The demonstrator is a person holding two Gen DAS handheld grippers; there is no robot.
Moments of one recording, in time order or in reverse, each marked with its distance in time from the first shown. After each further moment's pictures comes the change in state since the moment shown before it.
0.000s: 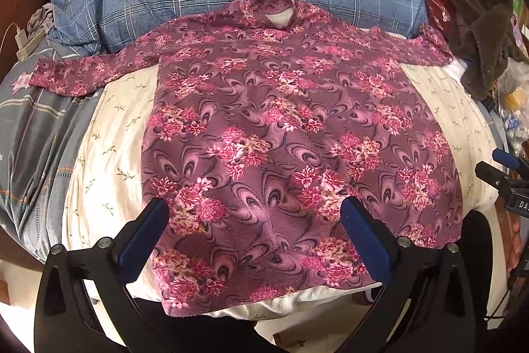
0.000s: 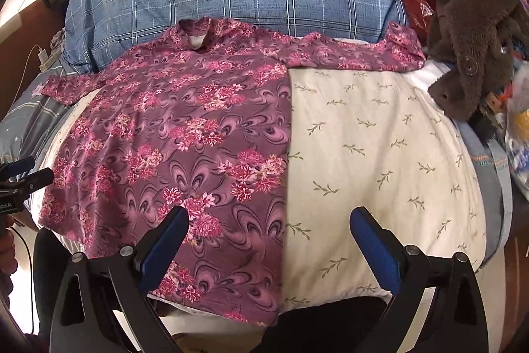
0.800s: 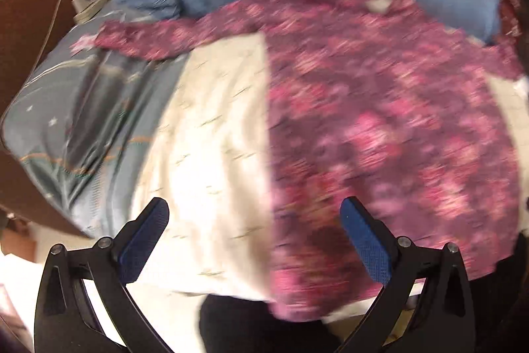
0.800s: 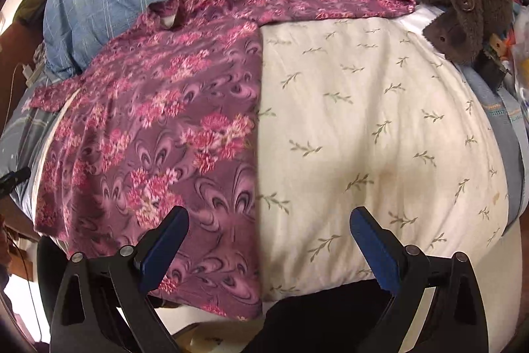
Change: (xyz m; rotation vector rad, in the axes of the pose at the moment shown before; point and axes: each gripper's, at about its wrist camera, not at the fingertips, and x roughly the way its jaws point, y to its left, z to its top) left arm 0.021 0.090 -0.008 -0.124 0.111 0.272; right arm 0.036 -0.029 -0.024 0.098 0.122 0.022
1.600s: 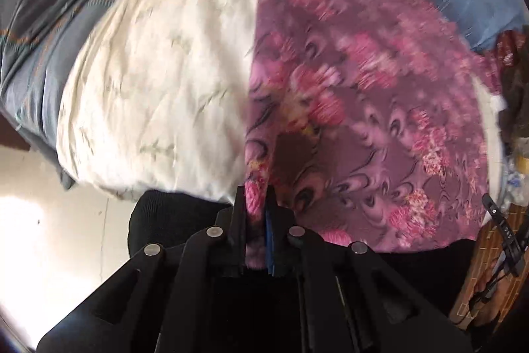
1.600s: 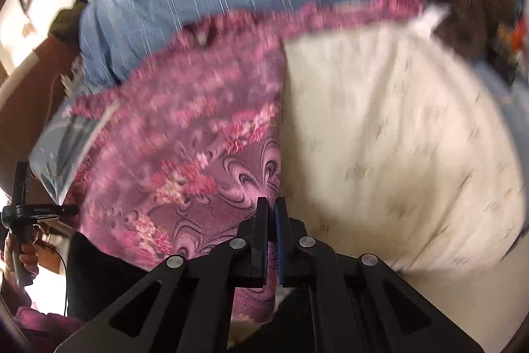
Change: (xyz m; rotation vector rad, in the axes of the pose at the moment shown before) left arm 0.043 0.018 -0.056 -0.195 0.330 -0.287; right arm -0.007 -0.024 -0.030 0.027 0.021 0.185
